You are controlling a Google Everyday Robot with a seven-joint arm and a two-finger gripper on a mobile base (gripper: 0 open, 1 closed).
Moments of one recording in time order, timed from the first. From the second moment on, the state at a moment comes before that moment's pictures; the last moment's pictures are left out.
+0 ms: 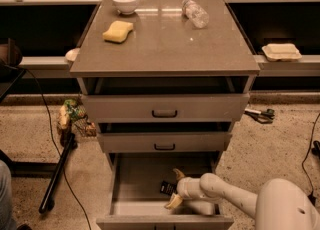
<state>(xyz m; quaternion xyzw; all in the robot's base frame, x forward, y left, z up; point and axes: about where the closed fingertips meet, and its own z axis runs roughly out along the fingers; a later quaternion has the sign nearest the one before) 0.568 -0.056 0.174 -0.55 0.72 0.20 0.37</state>
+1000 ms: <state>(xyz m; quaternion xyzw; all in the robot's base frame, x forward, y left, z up) 0.582 -0.049 0.113 -0.55 0.71 0.23 0.37</state>
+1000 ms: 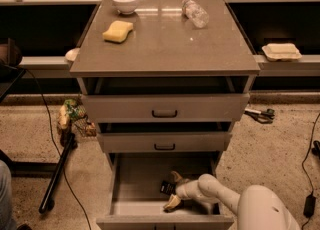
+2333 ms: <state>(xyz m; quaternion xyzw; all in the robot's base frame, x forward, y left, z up) 0.582 -0.059 0.103 -0.55 0.72 0.24 0.35</state>
